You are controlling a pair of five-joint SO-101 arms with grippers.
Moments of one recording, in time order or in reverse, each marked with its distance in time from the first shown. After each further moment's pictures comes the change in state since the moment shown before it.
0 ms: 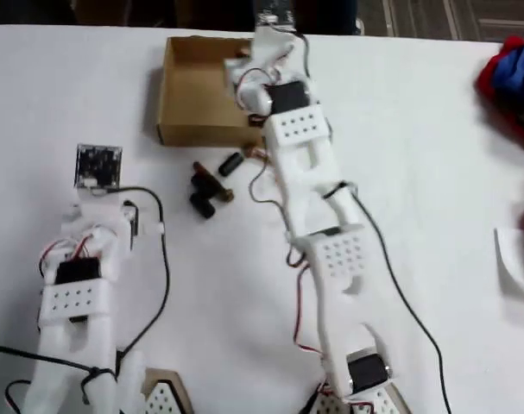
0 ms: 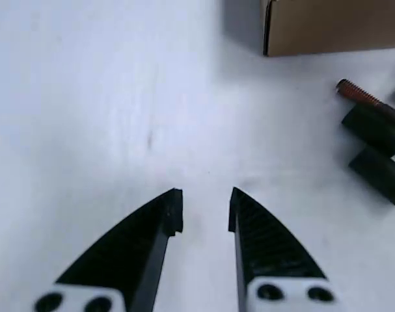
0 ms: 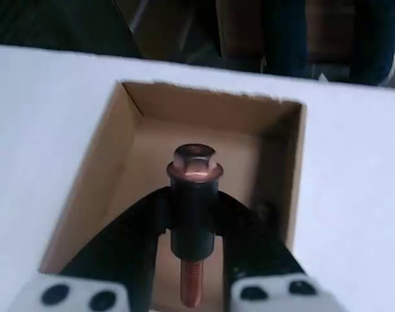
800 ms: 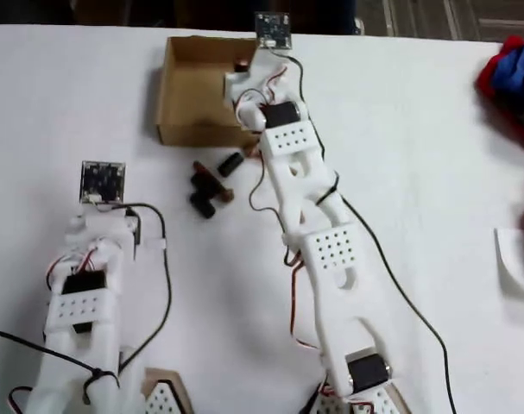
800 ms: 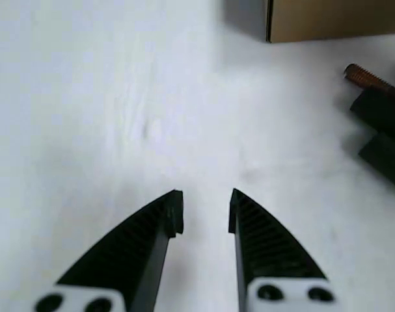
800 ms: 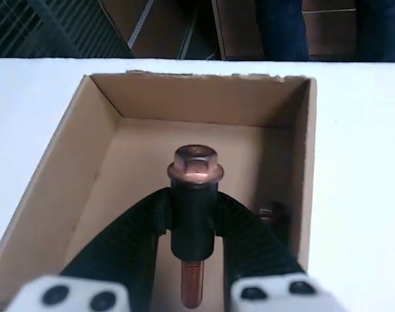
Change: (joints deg) left arm -0.4 0.0 6.4 -7.3 0.0; right arm 1.2 7.7 8.5 -13.7 -3.8
